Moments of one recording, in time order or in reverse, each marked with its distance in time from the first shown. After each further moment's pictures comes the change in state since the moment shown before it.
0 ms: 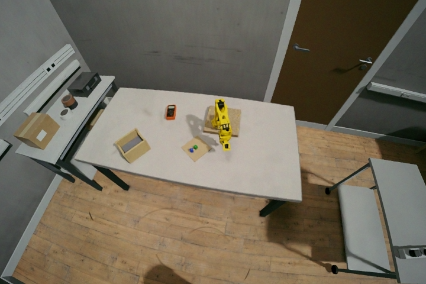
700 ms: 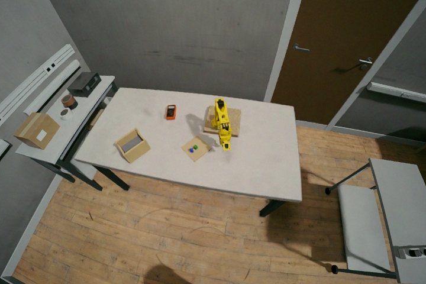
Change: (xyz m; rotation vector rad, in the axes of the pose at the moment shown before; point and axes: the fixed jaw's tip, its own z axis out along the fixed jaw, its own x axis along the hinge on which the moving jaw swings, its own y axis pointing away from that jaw) arm -0.008 0.000 0.002 -0.004 -0.108 0.000
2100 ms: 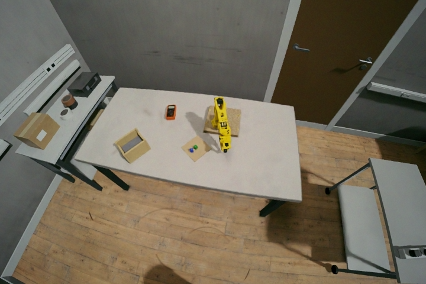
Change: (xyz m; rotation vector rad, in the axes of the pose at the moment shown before) arm -0.042 0.002 0.006 -0.019 -0.524 0.000
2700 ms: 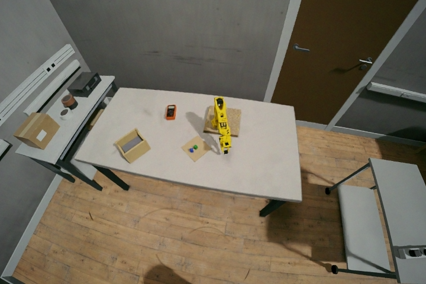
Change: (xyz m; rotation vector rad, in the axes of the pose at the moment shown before) arm -0.014 0.000 0.002 -0.006 -0.175 -0.001
